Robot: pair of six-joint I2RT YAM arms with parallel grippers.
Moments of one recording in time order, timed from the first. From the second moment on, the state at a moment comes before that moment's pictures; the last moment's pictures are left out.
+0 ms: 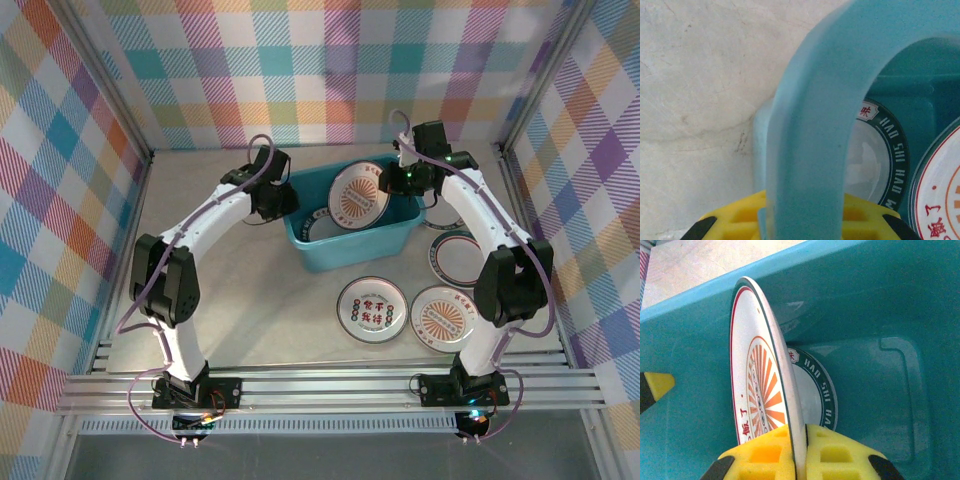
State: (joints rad) left arm -0.42 1.83 1.56 -0.71 0.06 -0.74; right arm 0.26 1.77 1.65 -0.78 -0.37 0.29
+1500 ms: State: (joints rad) left arm -0.58 1.63 1.33 -0.49 -0.19 -0.53; right arm 0.35 1.71 1.42 -0.75 -0.27 0.37
